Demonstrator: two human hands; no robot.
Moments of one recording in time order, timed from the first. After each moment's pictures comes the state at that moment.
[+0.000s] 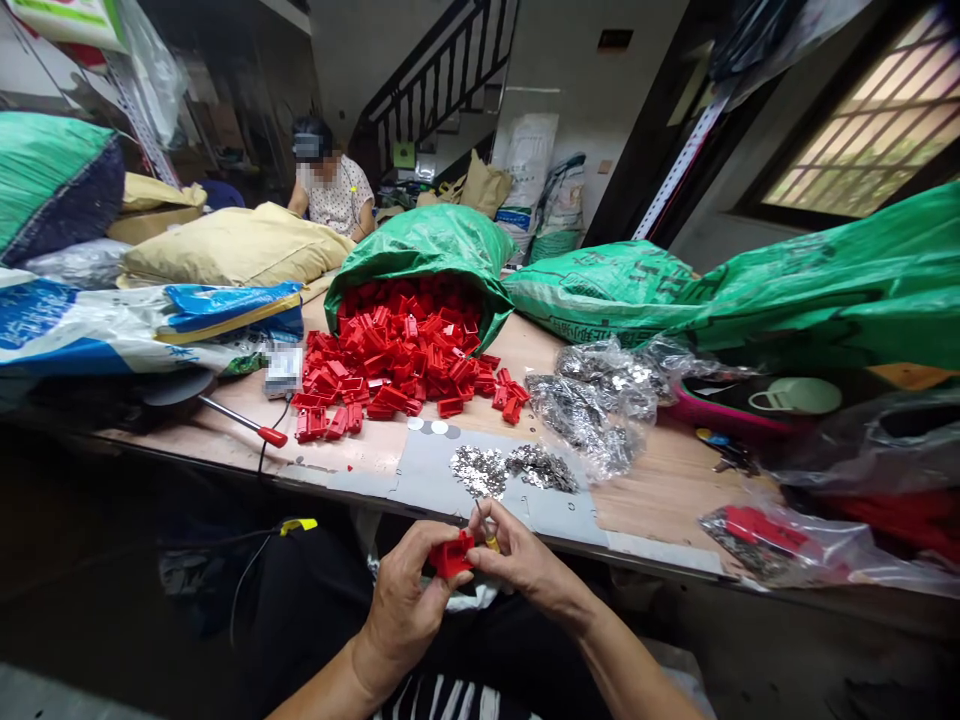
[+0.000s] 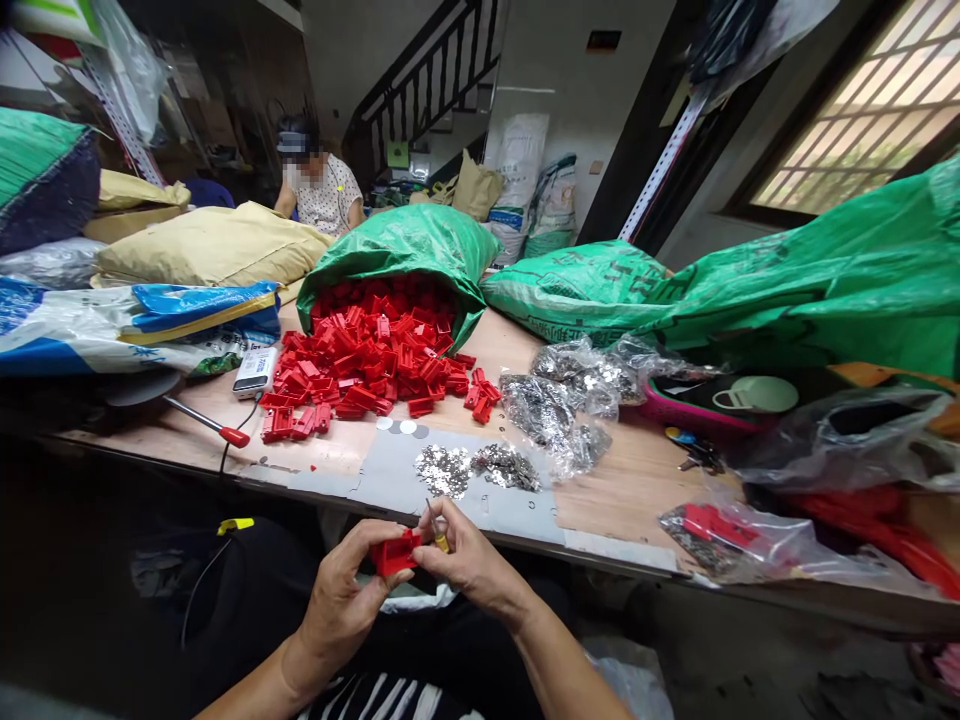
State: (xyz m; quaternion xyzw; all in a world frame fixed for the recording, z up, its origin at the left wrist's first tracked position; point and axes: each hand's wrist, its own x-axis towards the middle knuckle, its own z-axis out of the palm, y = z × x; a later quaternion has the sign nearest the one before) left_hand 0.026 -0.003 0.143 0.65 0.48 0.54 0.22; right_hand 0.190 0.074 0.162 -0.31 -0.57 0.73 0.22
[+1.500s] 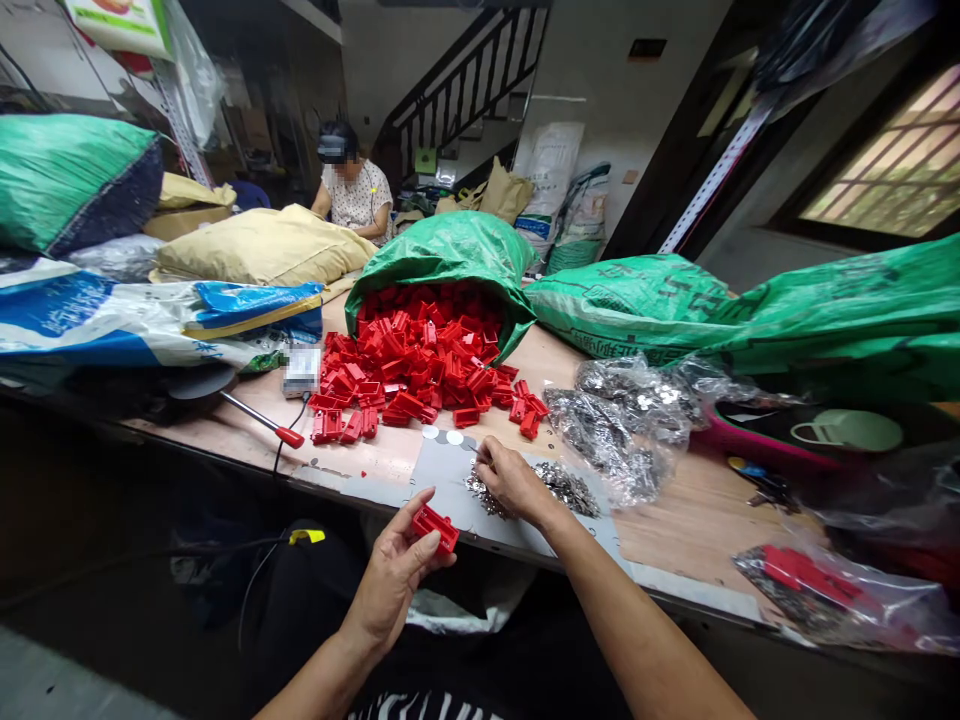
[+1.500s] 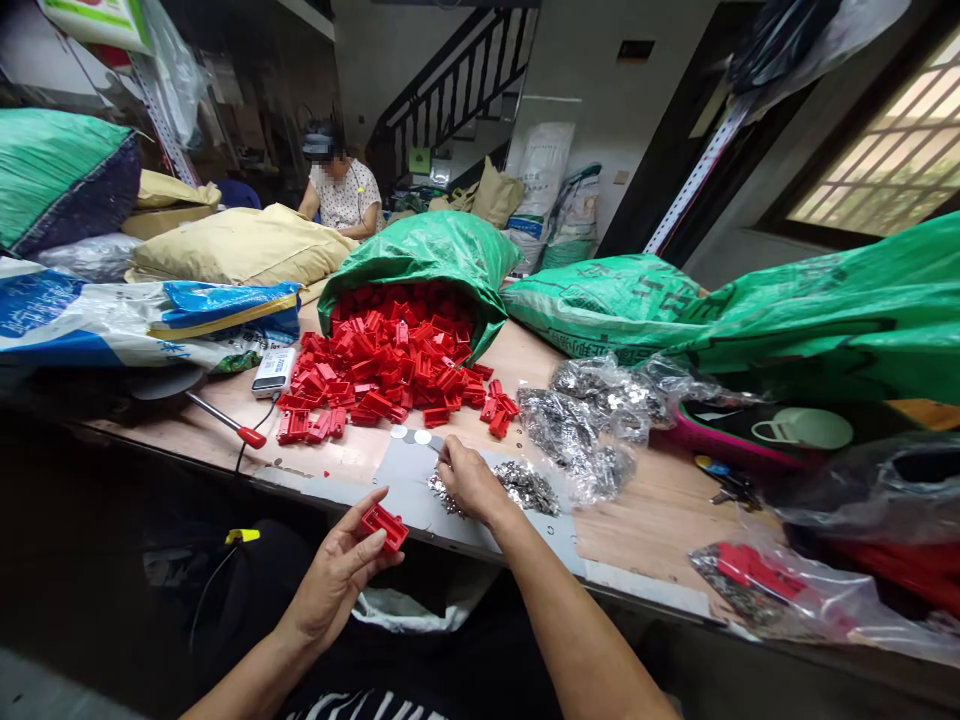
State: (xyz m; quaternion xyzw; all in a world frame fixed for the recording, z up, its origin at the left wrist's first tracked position) left_hand 0.006 0.012 0.145 0.20 0.40 0.65 0.61; right_hand 0.150 0.177 0.167 -0.44 -0.86 0.23 0.13
